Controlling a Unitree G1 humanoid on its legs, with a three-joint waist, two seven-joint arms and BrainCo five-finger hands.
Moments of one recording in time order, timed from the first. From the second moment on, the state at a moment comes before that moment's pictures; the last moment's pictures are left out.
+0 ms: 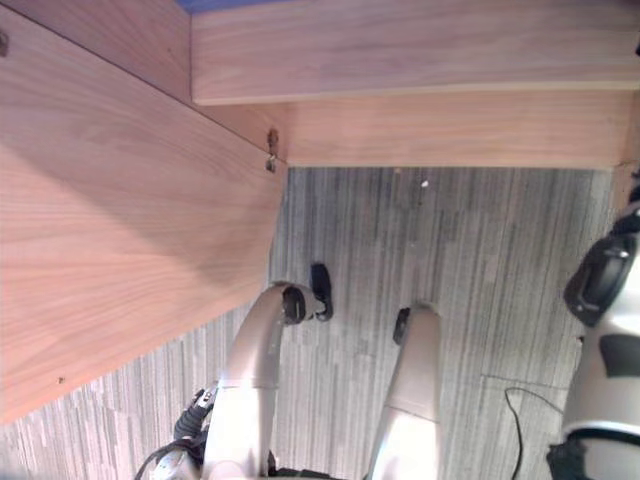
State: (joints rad) left arm 0.14 0.03 0.12 0.74 -0.39 -0.13 0.03; right arm -1.46 -0.95 -0.15 1.04 0.19 0.10 -0.13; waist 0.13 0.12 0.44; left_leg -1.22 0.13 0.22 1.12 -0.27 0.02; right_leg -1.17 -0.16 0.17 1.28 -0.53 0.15
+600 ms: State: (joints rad) left arm 0.16 0.06 0.10 0.73 -0.44 -0.13 -0.08; right arm -1.47 -1.13 -0.01 1.02 -0.02 0.08 -0.01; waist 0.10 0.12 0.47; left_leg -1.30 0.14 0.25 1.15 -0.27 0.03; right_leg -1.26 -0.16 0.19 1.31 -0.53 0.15
